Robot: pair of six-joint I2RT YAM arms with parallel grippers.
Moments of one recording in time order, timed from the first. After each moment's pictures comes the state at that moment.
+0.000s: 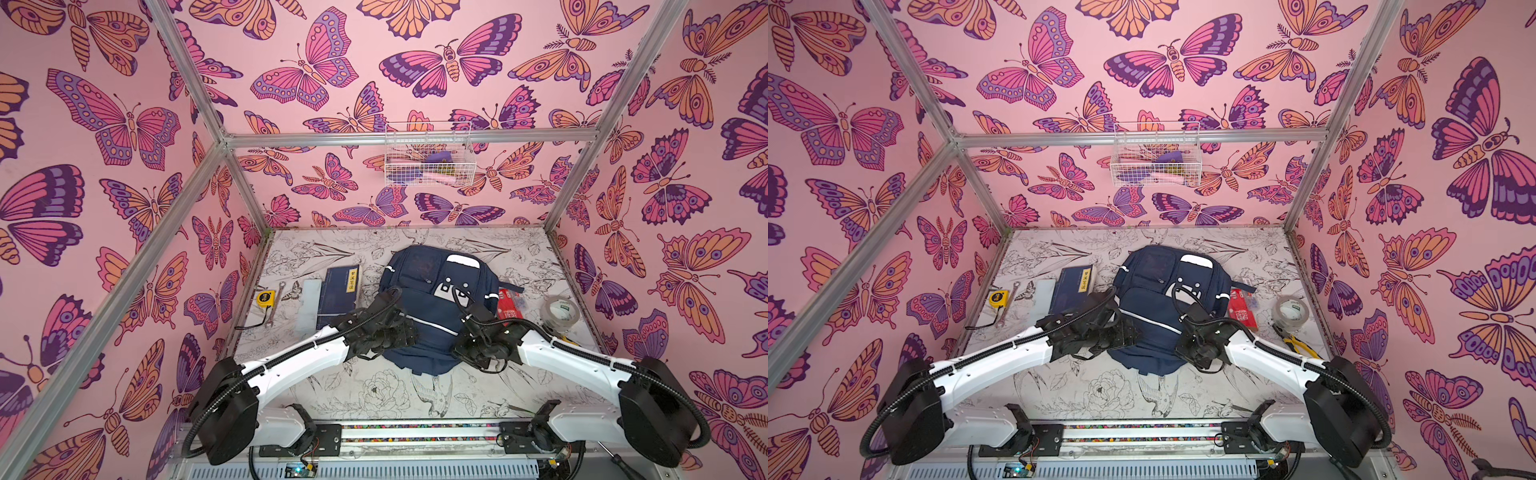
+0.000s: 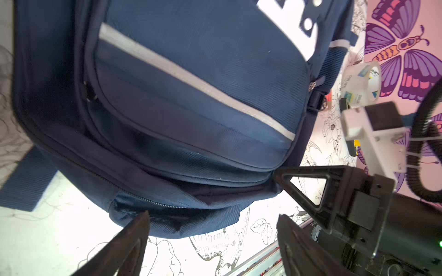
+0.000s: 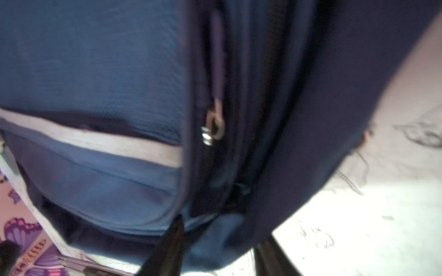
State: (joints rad) left arm -0.82 1.34 0.88 -0.47 0.12 -0.91; right arm 0.70 1.31 0.70 -0.53 -0.10 1.19
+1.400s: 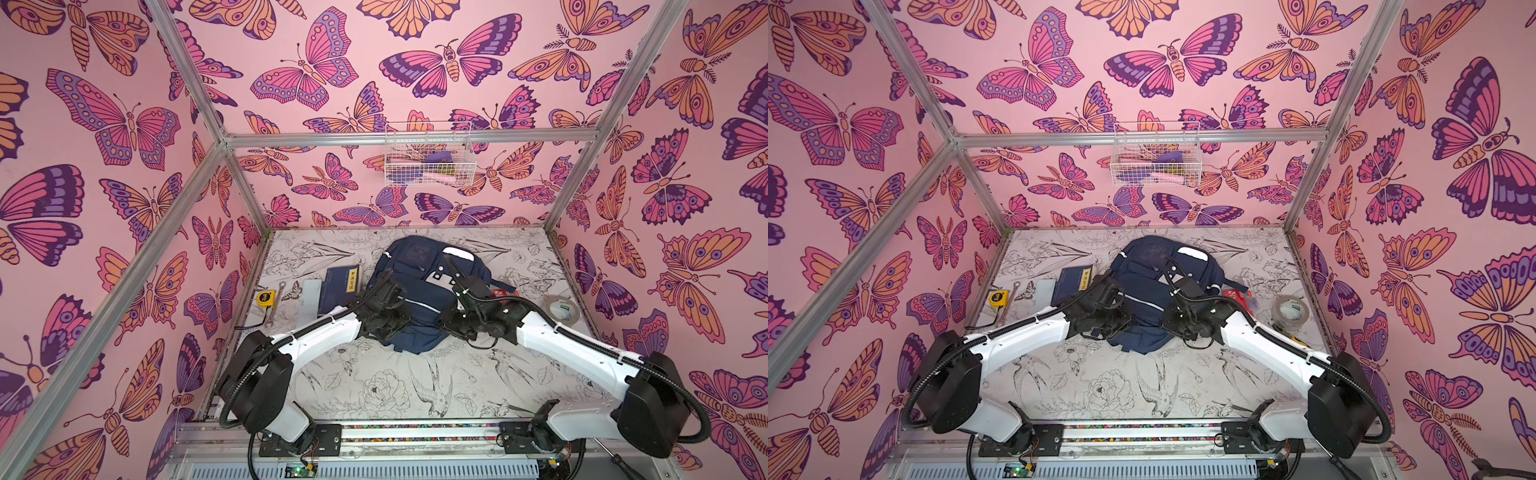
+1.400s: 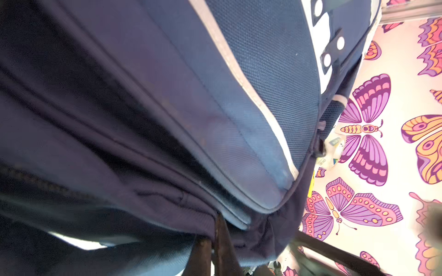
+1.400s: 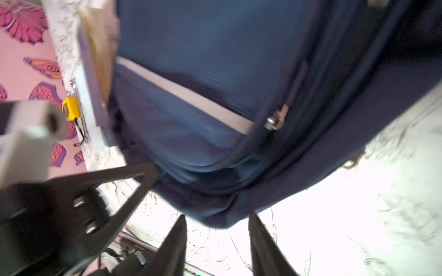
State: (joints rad) left arm -0.69 1.53 1.00 -0.39 0.23 -1.18; right arm 0.72 1.32 1.01 -0.62 -0.06 0.95
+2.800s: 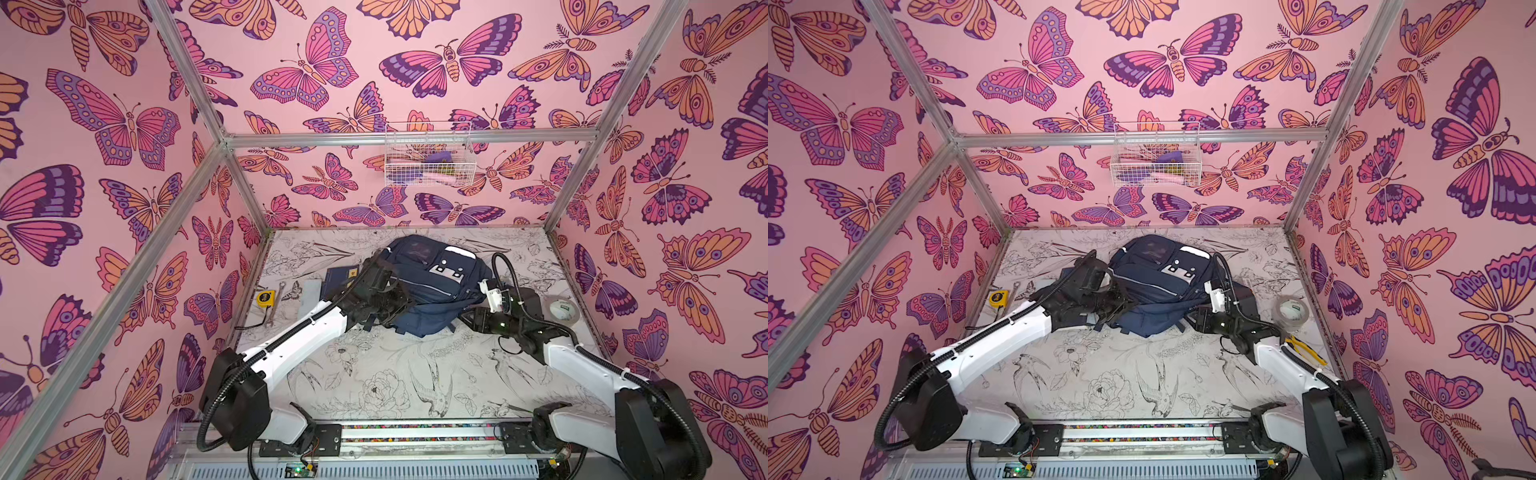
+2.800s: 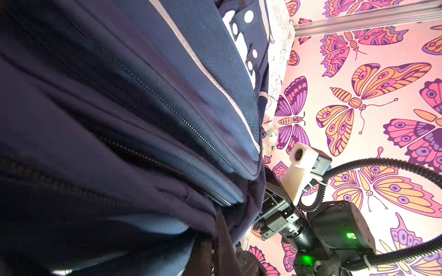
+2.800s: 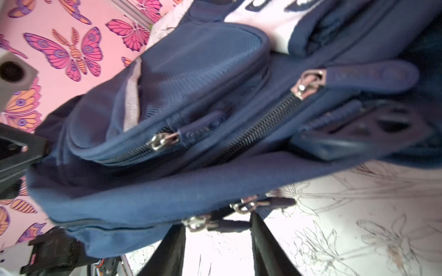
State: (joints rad) left arm -0.66 1.42 1.13 -0.44 0.31 -1.19; right arm 0.24 1.21 0.50 0.07 -0.62 0.47
